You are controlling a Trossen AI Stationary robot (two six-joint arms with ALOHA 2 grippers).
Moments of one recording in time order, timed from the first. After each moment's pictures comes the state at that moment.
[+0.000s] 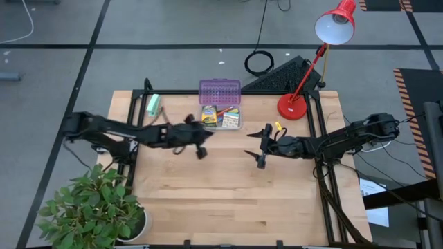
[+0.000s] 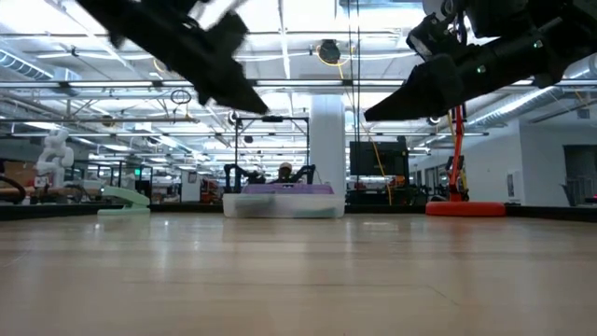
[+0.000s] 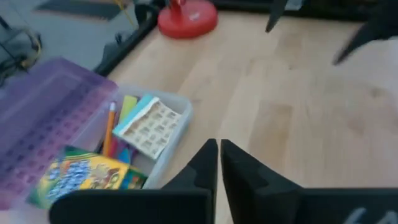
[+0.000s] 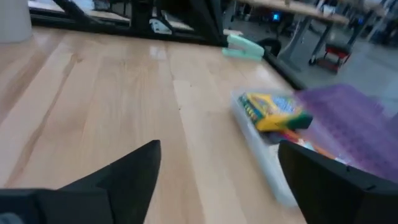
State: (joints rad) left arm 0.03 1.42 0.78 0.11 -0.33 -0.10; right arm 0.09 1.28 0.38 0.57 0.36 -0.07
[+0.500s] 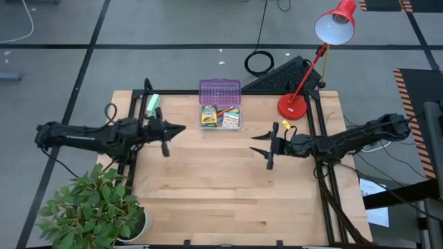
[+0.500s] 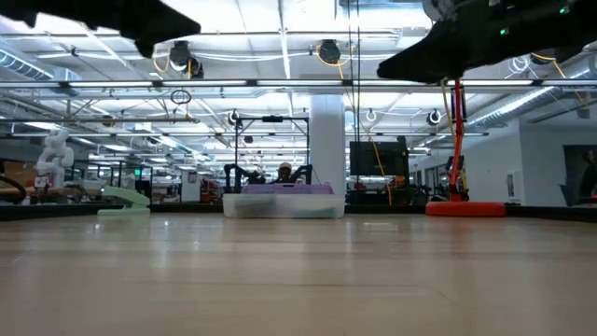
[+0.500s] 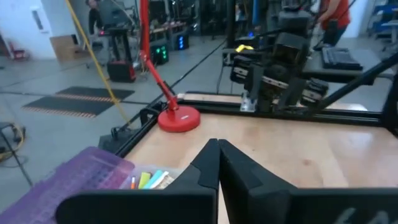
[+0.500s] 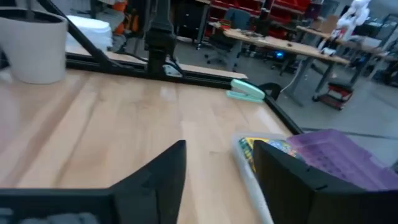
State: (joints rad) left arm 0.01 0.71 0.52 0.11 -0.24 0.03; right arm 0.14 1.08 0.38 0.52 0.35 -0.15
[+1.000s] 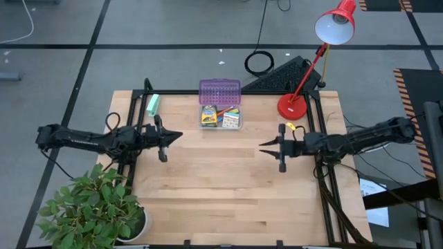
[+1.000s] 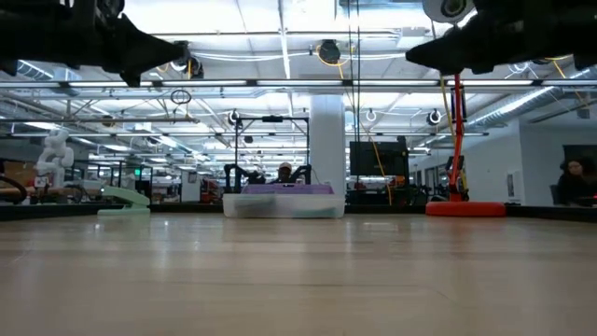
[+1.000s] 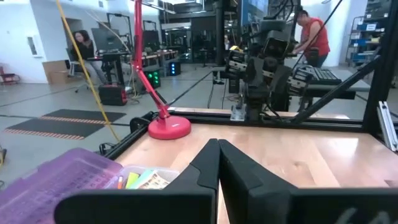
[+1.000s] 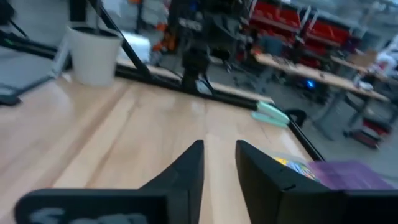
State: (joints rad) left arm -0.03 0.56 0.19 0.42 -0.23 0.05; right arm 0.14 0.83 0.30 0.42 0.19 -0.24
